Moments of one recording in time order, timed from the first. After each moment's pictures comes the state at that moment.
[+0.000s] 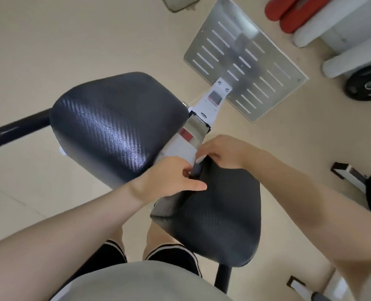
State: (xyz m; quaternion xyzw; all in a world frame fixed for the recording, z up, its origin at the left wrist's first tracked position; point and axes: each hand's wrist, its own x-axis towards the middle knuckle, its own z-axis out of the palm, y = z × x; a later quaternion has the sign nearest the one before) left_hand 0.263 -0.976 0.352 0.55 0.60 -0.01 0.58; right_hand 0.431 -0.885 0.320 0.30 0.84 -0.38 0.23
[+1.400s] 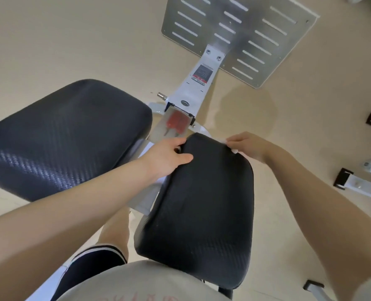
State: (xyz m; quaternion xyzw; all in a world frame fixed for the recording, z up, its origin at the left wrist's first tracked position) left_hand 0.330 -0.899 0.307 0.33 0.64 0.01 0.69; right_hand 0.562 -0.879 0.226 0.58 0.48 -0.65 0.10
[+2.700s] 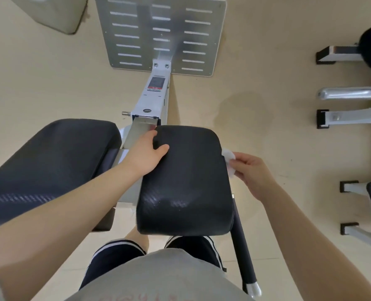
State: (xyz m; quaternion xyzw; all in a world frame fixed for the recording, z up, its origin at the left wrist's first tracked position) left_hand 0.354 -0.916 0.333 0.61 0.60 -0.10 0.52; right_hand 0.563 -1.052 0.315 0.72 0.10 -0.61 -0.34
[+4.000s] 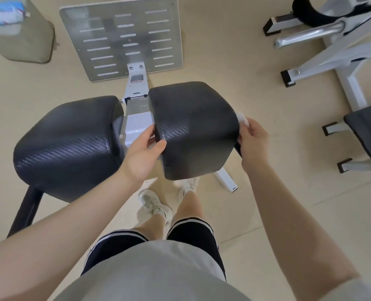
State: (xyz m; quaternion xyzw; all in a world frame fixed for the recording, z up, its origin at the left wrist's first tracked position) left_hand 0.243 -1.038 0.379 0.57 0.47 0.06 0.67; right_hand 0.433 -1.162 0.354 0.80 0.03 -0.32 -0.50
